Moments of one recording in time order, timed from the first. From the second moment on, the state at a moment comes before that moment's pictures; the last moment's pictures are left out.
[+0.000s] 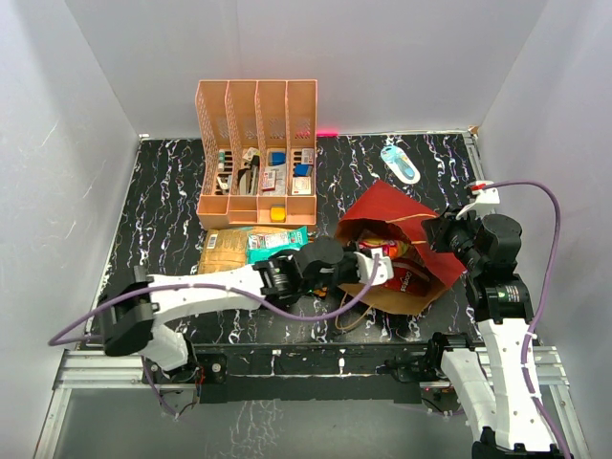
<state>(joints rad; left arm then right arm) -1.22 1.54 1.06 0.13 -0.14 0.59 -0.04 0.62 0.79 -0.47 -0.28 0.21</state>
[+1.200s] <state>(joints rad) -0.81 1.47 1.27 -0.91 -0.89 -0.13 -0.04 0.61 0.79 -0.47 -0.29 0.21</state>
